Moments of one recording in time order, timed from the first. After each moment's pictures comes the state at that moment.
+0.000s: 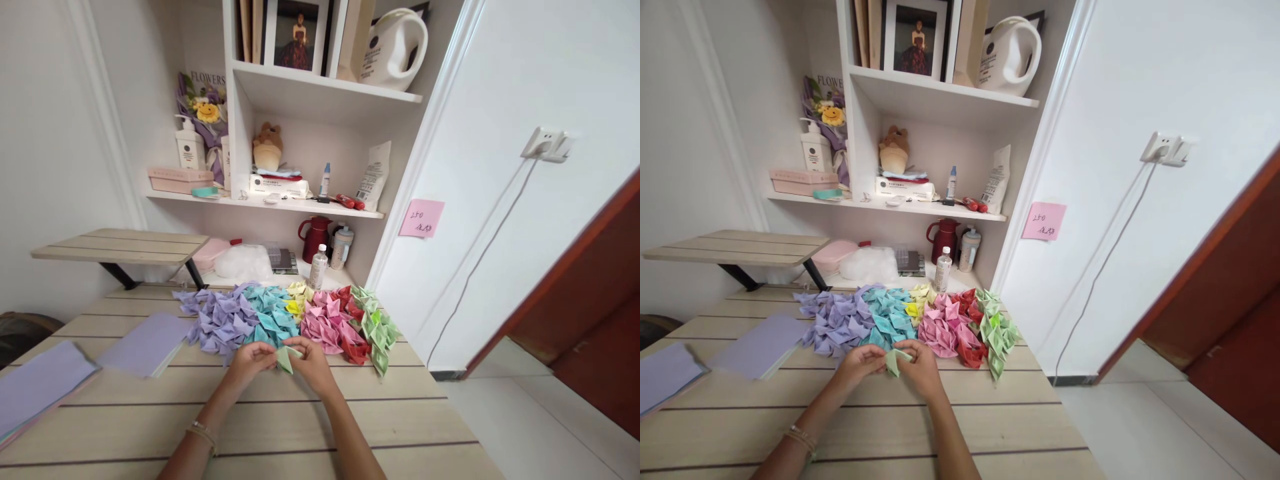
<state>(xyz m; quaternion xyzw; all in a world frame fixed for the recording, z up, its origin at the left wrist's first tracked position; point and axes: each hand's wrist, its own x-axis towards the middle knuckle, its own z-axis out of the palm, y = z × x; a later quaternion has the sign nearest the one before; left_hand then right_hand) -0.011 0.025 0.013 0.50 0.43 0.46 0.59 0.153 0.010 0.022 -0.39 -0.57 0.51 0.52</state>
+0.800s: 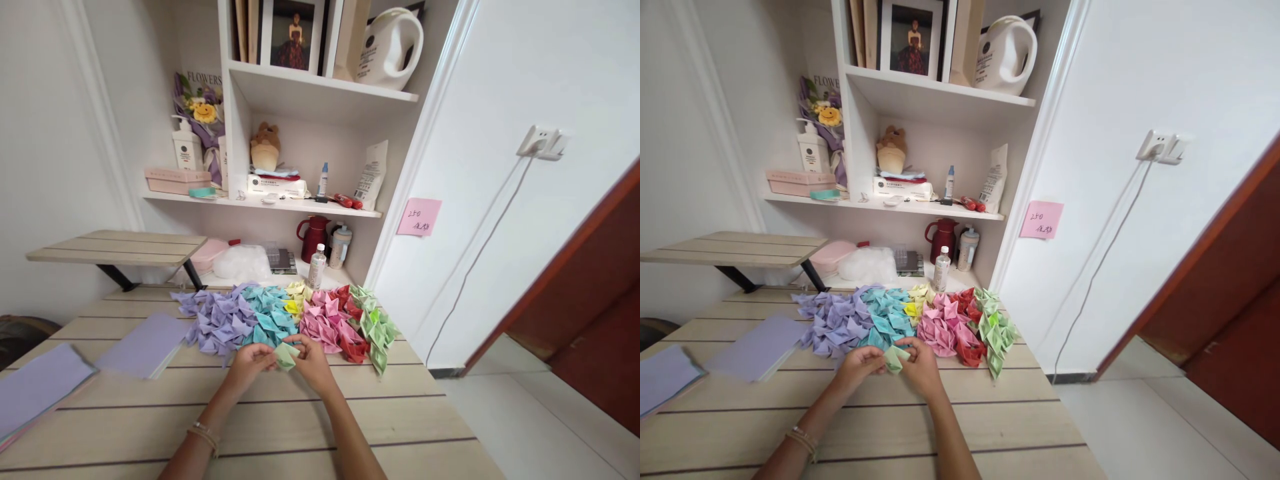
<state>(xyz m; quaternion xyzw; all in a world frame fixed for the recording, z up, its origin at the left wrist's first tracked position) -0.010 0.027 0.009 0.51 0.43 0.47 0.58 0.155 0.013 0.020 -0.36 -0.55 0.54 0.53</state>
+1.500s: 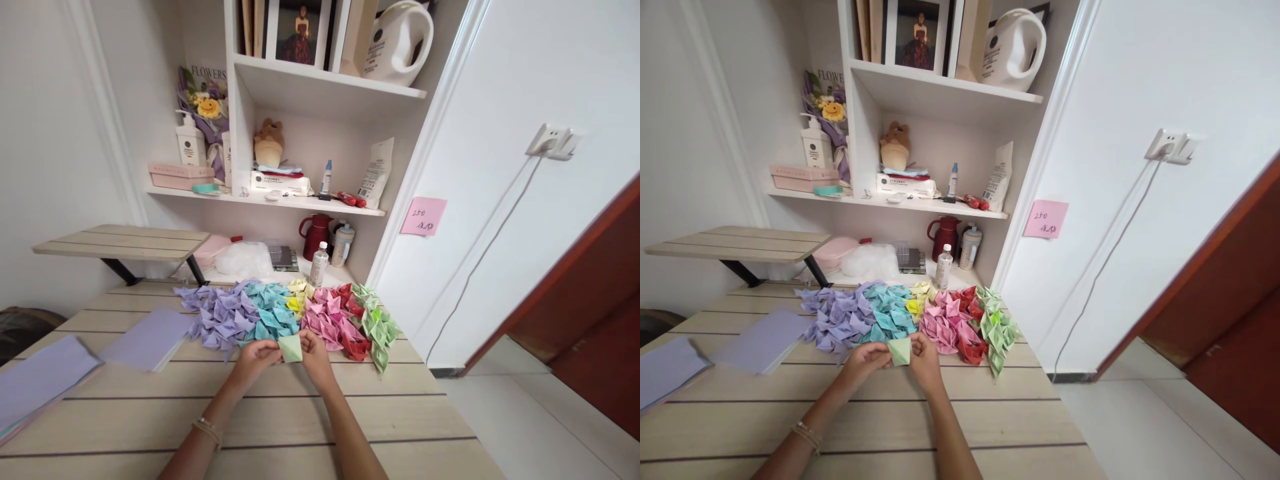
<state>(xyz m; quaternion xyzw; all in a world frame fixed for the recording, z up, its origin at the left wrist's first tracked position) -0.001 0.017 0.019 0.49 0.40 0.50 0.59 0.152 0.018 0.012 -0.33 -0.50 0.53 0.60</state>
